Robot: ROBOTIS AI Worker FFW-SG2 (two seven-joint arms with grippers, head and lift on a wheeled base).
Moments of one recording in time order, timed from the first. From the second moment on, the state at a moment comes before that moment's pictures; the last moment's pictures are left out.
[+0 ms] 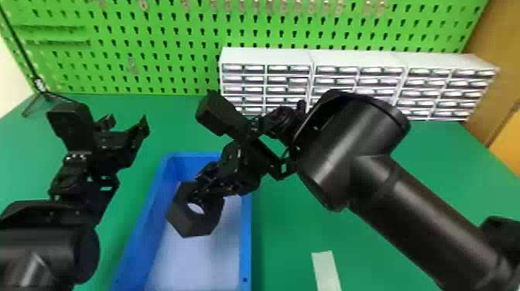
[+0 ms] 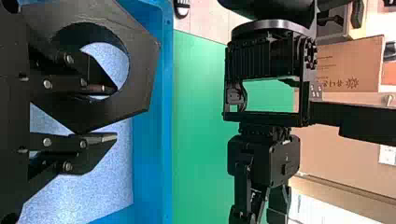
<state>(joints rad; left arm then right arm) -0.09 0.16 0.07 -1.73 0.16 0.24 -0.04 -0.72 -0.23 0.84 -1.72 -0.06 0.92 0.94</state>
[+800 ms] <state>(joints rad) -0.09 0.16 0.07 -1.73 0.16 0.24 -0.04 -0.73 -0.24 0.84 -1.72 -0.05 0.90 0.93</state>
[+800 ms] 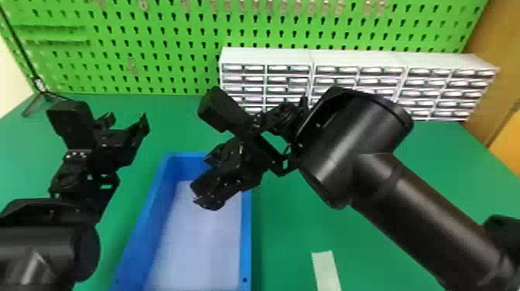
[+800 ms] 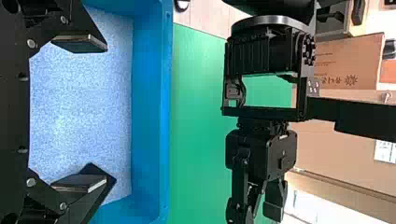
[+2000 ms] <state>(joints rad) -0.09 0.16 0.07 -1.73 0.16 0.24 -0.04 -0.63 -0.23 0.54 -1.72 0.06 0.88 0.98</state>
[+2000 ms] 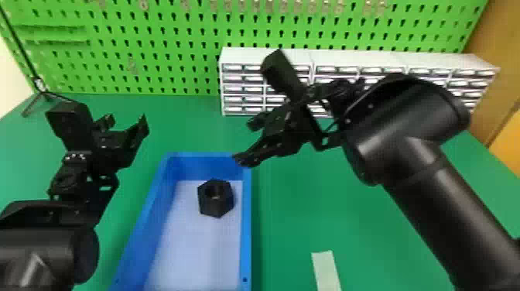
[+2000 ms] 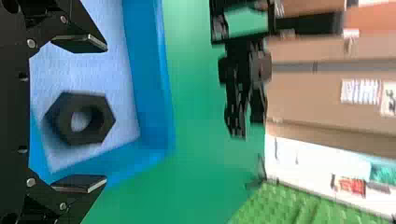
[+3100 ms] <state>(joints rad) -0.08 0.16 0.08 -1.74 0.17 0.23 -0.04 -0.47 -0.11 0.06 -1.53 0.04 0.63 0.70</state>
